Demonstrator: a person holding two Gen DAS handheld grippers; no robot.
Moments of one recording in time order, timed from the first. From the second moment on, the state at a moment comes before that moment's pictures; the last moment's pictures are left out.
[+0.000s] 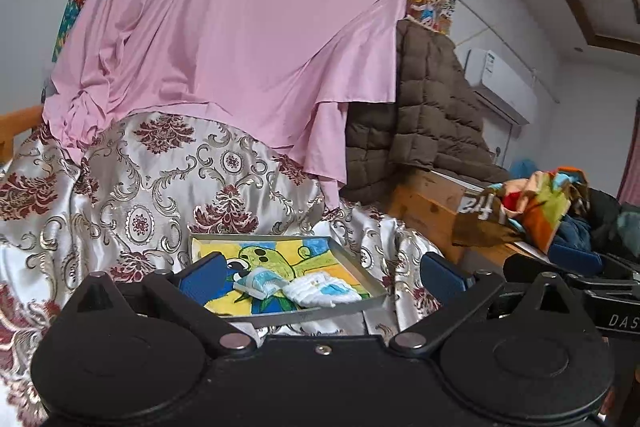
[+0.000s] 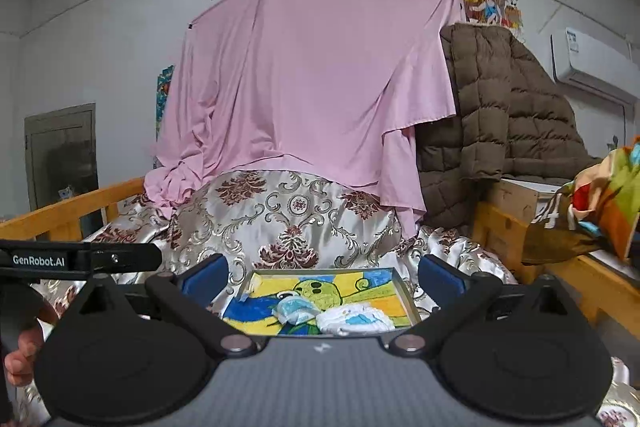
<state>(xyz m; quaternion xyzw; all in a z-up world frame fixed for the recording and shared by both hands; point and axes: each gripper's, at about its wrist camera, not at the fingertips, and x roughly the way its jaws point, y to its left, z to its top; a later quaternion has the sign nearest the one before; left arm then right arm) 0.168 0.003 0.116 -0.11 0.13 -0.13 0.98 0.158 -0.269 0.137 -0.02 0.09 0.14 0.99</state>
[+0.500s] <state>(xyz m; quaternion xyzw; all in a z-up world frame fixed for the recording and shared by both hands) 0.080 -0.009 0.075 -0.06 0.15 -0.15 0.98 0.078 -0.268 0.094 -0.03 0.11 0.14 0.98</state>
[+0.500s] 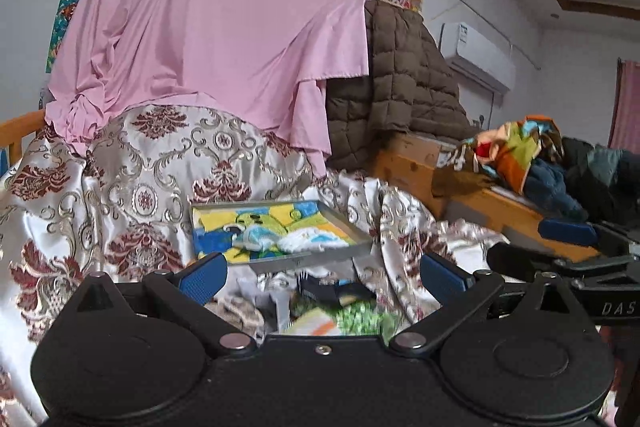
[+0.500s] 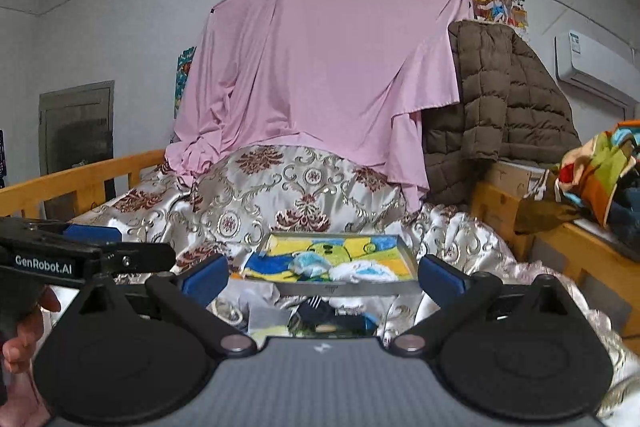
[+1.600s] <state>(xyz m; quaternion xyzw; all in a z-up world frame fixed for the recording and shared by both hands) 0.152 -0.024 -0.042 -0.07 0.42 -0.21 0.88 0.117 -0.283 -0.031 0.02 0.34 0.13 0.93</state>
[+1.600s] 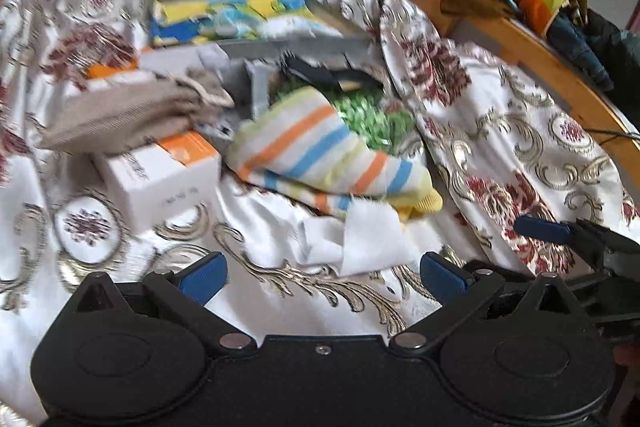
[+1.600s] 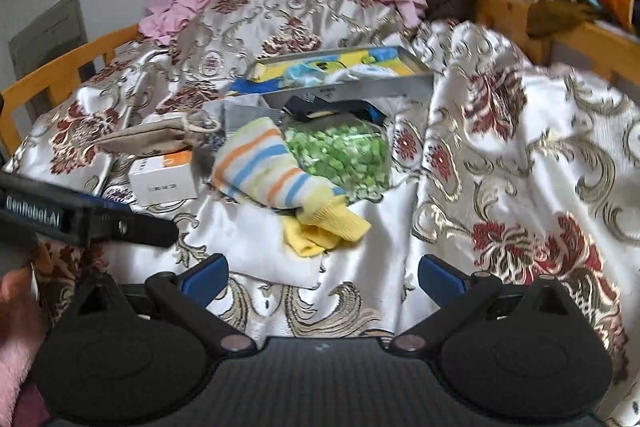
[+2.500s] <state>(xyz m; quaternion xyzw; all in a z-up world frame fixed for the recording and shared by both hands) 0.201 -0.091 -0.100 0.02 0.43 -0.30 0.85 0.242 -0.284 -0.057 0.10 0.40 0.24 0.88</state>
